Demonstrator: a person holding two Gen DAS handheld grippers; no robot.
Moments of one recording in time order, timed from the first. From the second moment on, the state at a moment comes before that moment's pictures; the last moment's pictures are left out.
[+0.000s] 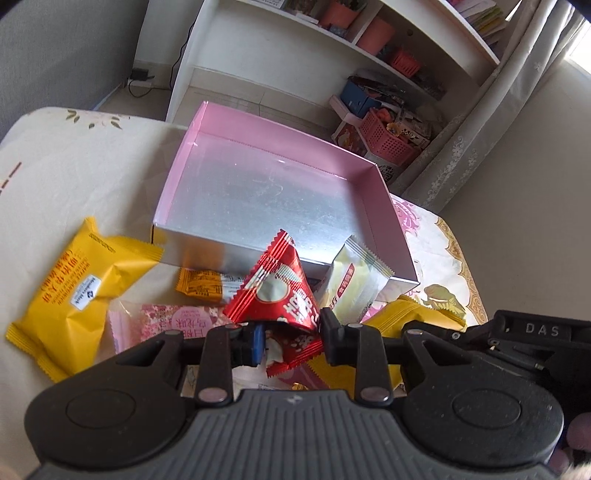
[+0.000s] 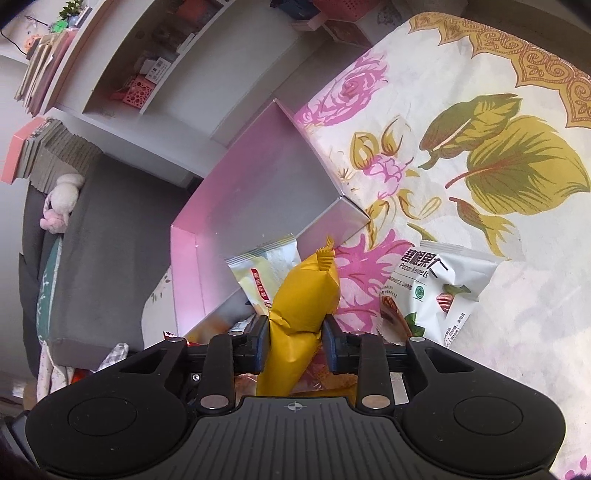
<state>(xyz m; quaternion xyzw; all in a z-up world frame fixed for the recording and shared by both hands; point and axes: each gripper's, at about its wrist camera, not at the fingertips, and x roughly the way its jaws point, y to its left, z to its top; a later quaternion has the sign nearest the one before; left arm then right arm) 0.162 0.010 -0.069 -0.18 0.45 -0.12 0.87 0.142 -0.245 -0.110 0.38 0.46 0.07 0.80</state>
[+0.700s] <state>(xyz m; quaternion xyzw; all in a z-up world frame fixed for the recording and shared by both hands) 0.225 0.000 -0.052 -0.11 0.42 -0.08 0.90 0.212 -0.263 -0.092 0.42 0.36 0.09 0.83</state>
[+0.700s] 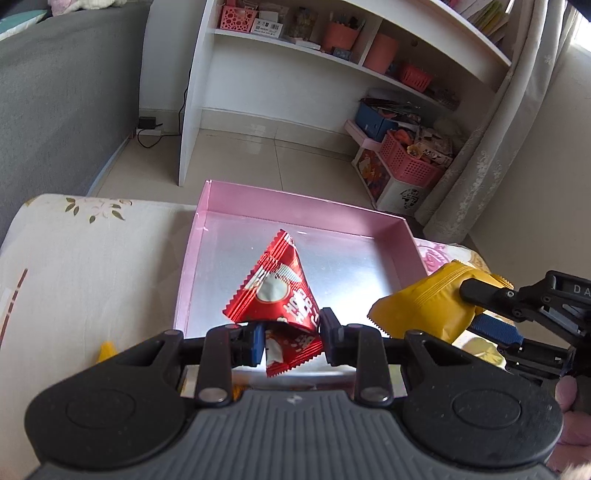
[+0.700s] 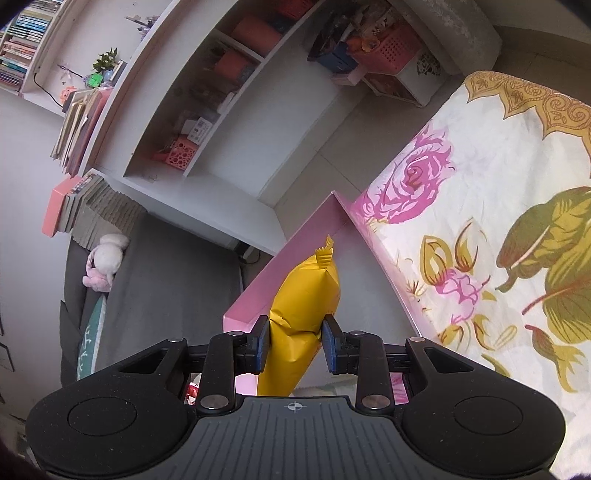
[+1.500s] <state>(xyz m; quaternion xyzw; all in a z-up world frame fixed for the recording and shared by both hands) 0.226 -0.001 -0.067 -0.06 0.44 -0.06 0.89 0.214 -0.268 -0.091 0.37 0.35 0.09 0.86</state>
